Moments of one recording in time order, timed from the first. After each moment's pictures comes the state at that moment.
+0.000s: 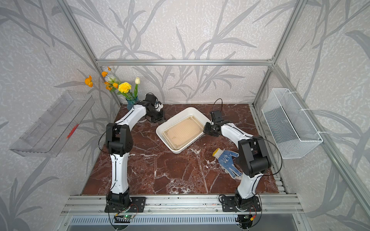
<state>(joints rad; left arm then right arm) -0.17 2.26 1.98 -0.89 0.46 -0.31 0.27 1.79 1.24 -0.43 -0.18 0.60</state>
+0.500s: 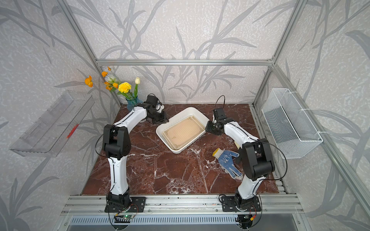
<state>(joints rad) -0.18 2.10 1.86 -0.79 0.36 -0.36 0.33 1.68 1.22 -0.55 -0.18 0.55</state>
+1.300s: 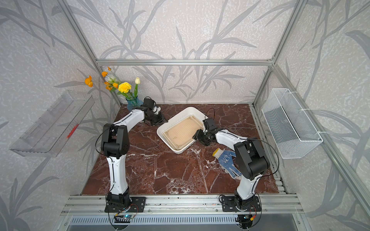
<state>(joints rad) -0.15 2.15 1.71 -0.65 0.49 -0.47 0.37 1.78 1.08 -0.27 -0.39 0.87</state>
